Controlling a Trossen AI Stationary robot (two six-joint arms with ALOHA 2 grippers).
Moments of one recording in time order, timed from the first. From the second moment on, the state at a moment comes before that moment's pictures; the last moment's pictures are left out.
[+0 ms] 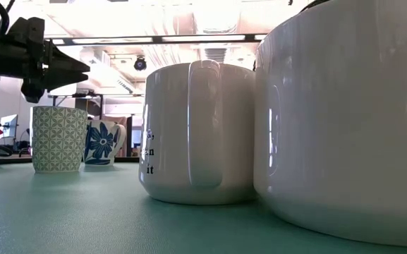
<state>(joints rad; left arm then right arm) -0.34 0.01 0.02 0.06 -0.96 -0.27 -0.75 1.47 1.19 -1.43 0.16 -0.23</state>
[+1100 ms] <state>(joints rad) -0.34 0.00 0.02 0.06 -0.96 -0.27 -0.75 1.46 1.18 -1.46 0.23 -0.20</state>
